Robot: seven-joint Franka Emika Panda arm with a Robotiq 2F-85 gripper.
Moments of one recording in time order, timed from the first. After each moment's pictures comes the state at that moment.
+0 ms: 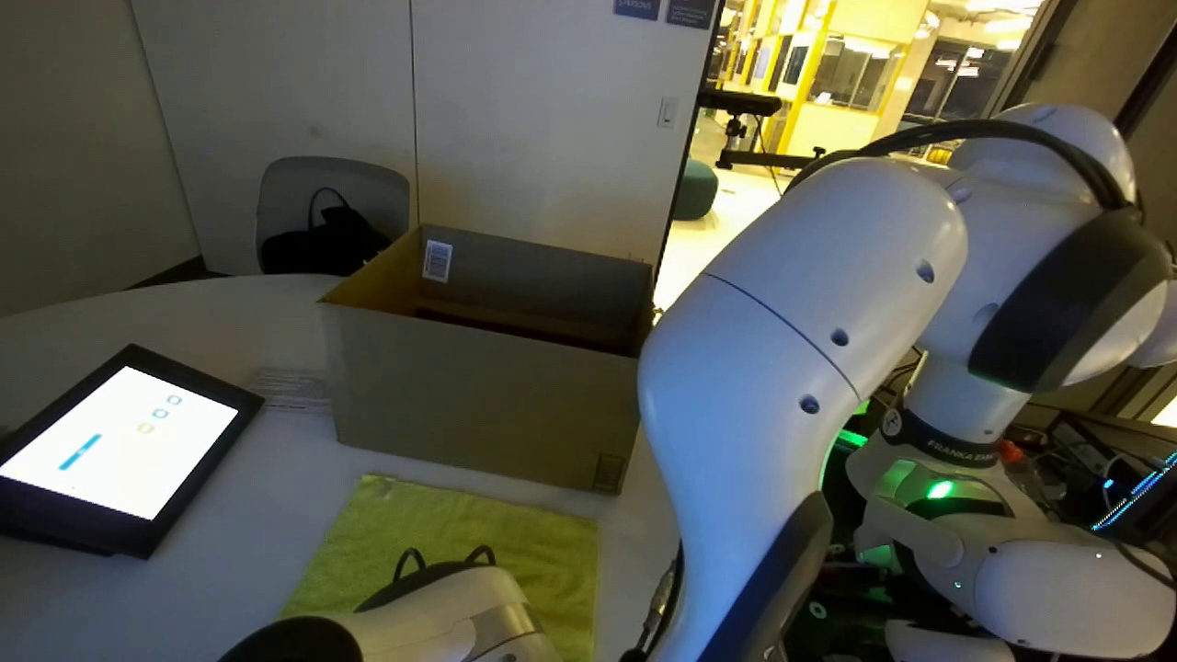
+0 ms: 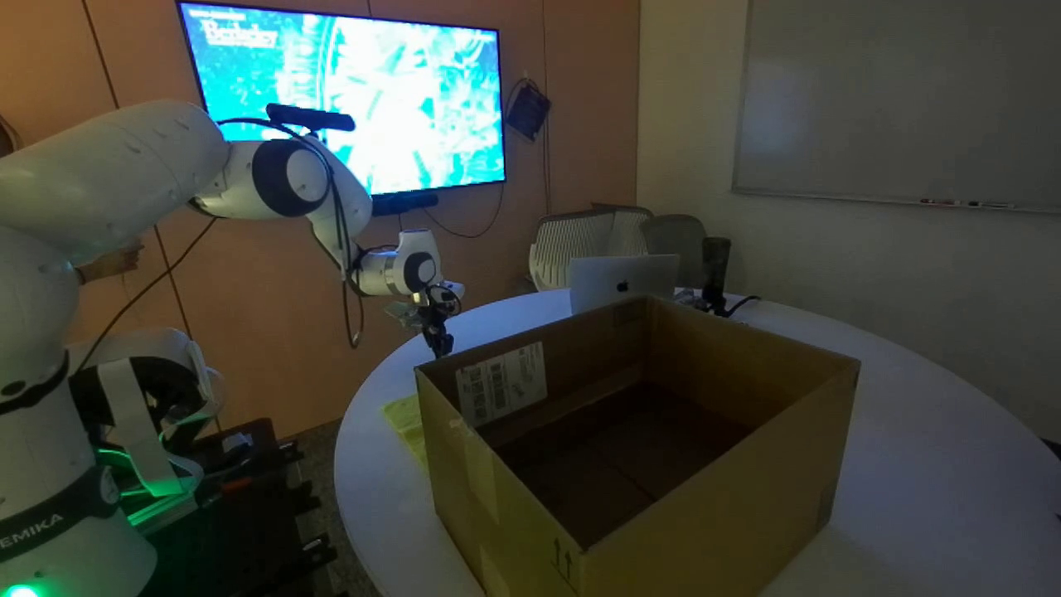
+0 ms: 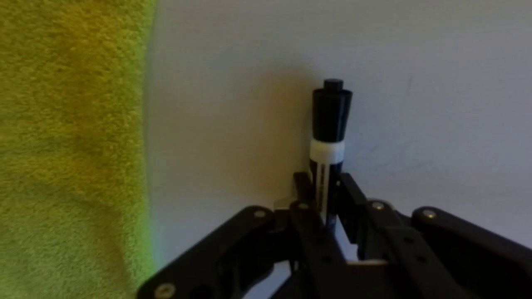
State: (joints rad) arm 0.69 1.14 -0.02 -1.26 -0.10 2.44 0.64
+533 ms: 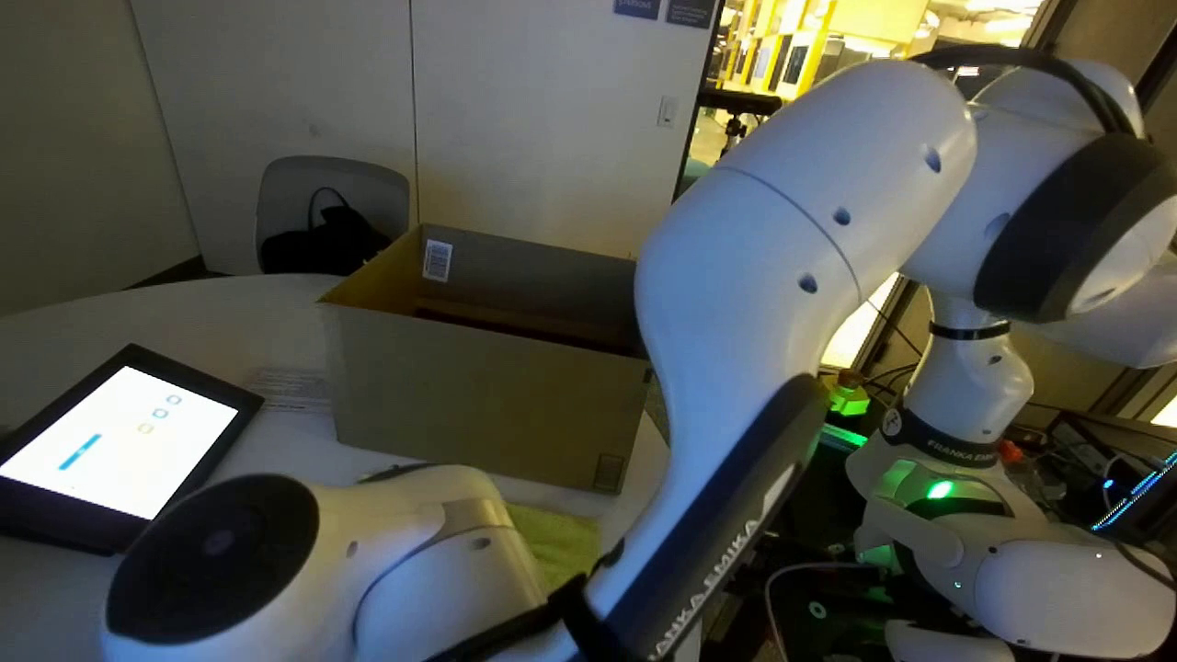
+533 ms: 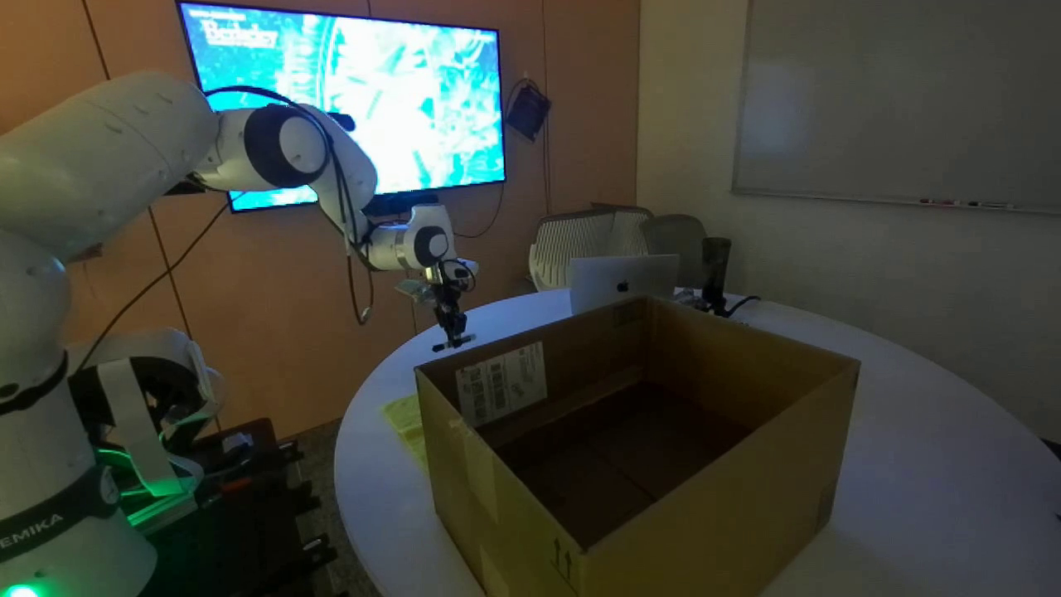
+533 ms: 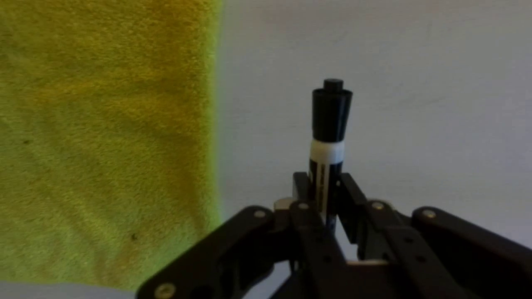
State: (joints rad) arm 0.64 1.02 -0.02 -1.32 -0.10 2.38 0.59
